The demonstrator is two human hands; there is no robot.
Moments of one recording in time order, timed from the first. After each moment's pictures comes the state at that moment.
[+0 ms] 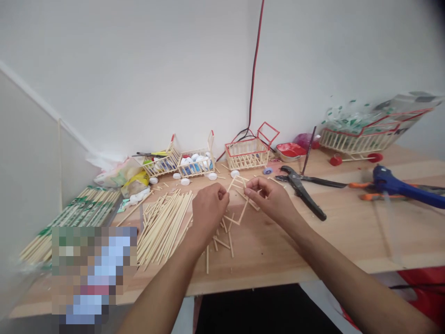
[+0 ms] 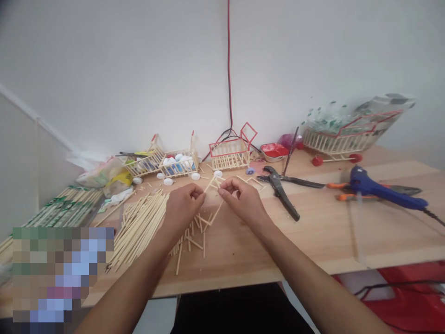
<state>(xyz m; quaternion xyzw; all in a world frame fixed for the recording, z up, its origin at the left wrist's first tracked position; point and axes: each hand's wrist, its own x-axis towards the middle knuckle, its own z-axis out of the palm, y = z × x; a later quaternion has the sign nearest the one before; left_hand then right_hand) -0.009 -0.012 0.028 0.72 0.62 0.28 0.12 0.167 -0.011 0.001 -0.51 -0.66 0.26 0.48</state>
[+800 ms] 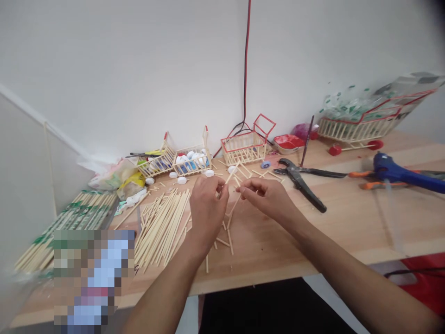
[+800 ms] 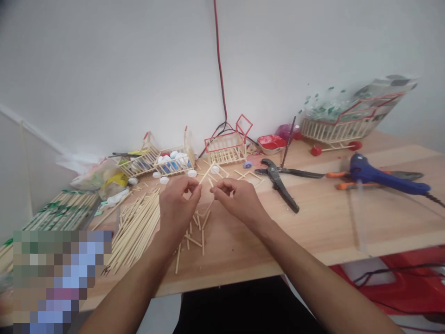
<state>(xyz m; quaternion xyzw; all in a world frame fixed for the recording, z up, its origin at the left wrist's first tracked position) -0.004 -0.020 0.029 0.75 0.52 0.41 0.00 0.162 -0.021 0.011 -0.52 -0.68 0.27 0.44</state>
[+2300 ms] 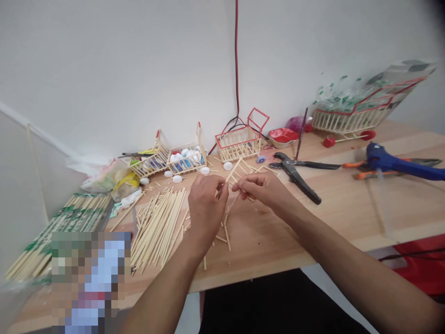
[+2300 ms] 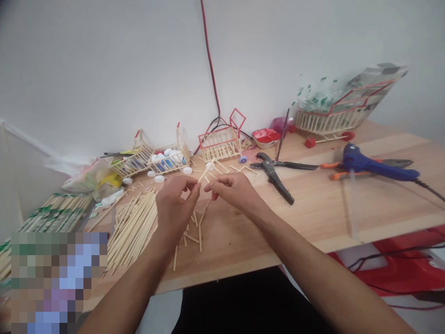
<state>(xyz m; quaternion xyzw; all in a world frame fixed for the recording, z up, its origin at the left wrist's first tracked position) 0.001 -0.021 0.025 0.77 0.47 0.43 -0.04 0.165 -0.015 0.015 -0.50 -0.59 0.45 0.44</state>
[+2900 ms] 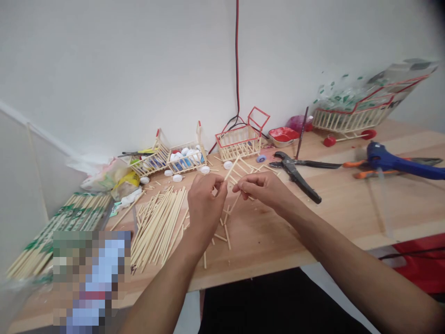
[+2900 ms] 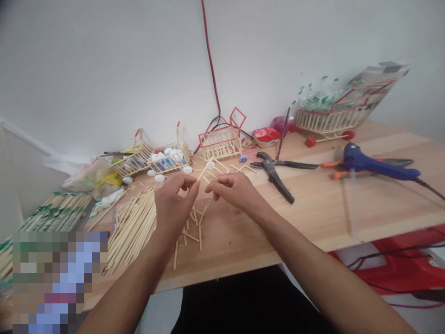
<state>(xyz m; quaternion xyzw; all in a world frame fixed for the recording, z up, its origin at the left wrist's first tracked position) 0.000 -0.020 0.028 0.76 0.48 0.43 0.01 0.168 -0.015 0.015 -0.49 -0.63 0.43 0.42</state>
